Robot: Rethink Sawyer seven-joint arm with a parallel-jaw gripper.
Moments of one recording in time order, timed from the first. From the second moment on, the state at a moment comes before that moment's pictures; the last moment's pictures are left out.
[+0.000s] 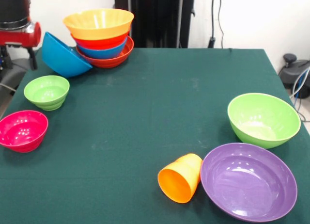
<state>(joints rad) -0.99 -0.65 0.39 1.62 -0.60 0.70 1.47</state>
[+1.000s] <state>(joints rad) -0.87 -0.62 0.25 1.70 -0.59 0.53 1.48</state>
